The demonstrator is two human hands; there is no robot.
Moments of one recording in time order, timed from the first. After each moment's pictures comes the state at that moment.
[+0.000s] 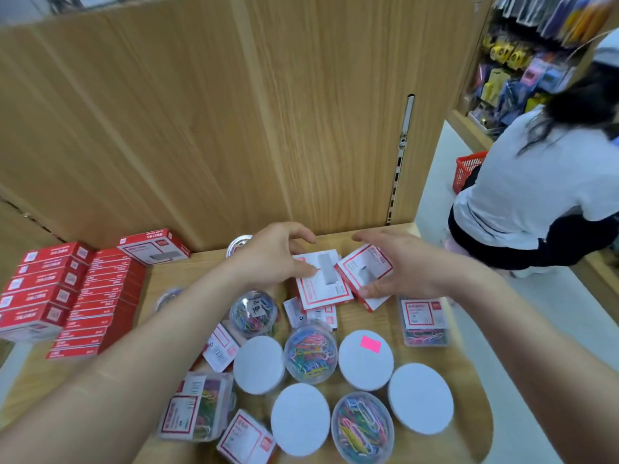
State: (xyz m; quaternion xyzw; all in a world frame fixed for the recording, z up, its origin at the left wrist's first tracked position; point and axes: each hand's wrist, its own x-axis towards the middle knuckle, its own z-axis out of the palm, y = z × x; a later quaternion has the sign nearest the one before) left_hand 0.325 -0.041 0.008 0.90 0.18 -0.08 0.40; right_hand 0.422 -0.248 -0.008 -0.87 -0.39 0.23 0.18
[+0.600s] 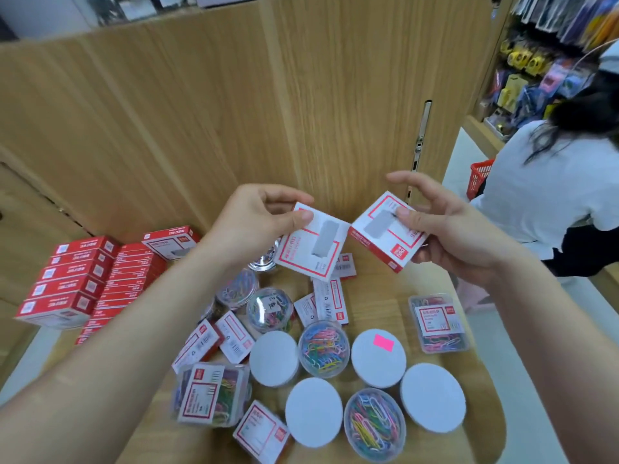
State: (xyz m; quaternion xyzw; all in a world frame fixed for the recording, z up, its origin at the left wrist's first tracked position) left_hand 0.301 -0.038 0.063 0.80 0.19 0.09 0.56; right_hand 0.426 -0.259 0.025 -0.61 -0.23 0.35 0.67
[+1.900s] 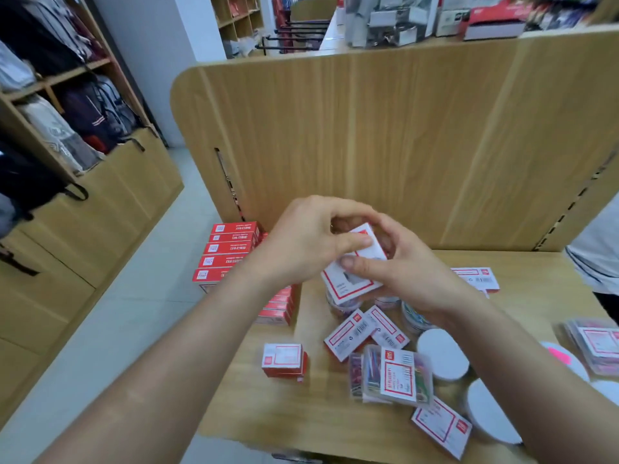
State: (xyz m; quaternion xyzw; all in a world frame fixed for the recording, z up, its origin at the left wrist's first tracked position) left_hand 0.171 0.078 0.099 0.92 0.06 0.15 0.36; right_hand 0.248 -0.057 0.056 -0.62 -0.30 0.34 0.64
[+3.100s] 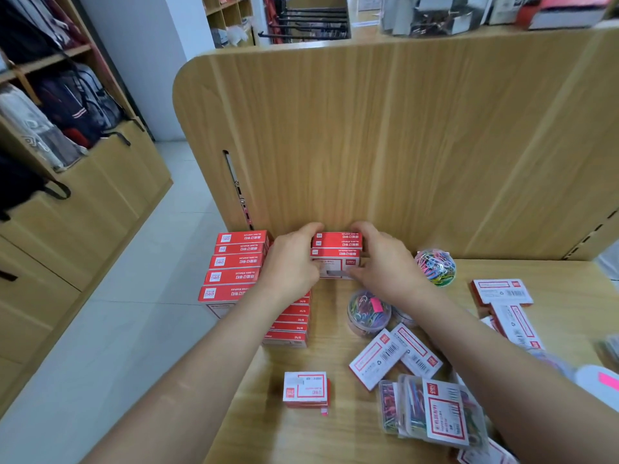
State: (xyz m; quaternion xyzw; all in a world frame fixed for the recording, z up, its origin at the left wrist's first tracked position) left_hand 0.193 0.161 0.001 0.92 0.23 0.12 0.28; right_hand 0.289 0.023 -0.007 -0.88 -0.37 0.07 0.27
